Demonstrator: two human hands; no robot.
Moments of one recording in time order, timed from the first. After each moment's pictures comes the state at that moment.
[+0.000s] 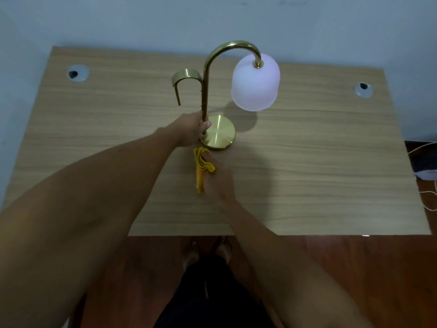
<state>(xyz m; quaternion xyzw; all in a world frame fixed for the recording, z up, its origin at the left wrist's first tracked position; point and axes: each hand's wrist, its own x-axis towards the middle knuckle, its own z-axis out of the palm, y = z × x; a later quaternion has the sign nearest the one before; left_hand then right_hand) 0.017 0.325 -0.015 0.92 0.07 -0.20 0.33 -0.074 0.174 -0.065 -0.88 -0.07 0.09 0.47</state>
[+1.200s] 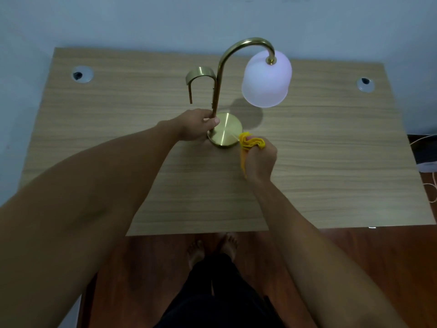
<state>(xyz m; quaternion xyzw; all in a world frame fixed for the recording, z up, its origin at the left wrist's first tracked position) 0.023 0.353 -0.019 0.91 0.01 -0.23 0.35 -0.023 0.149 -0.041 -0.82 0.20 -0.01 0.54</state>
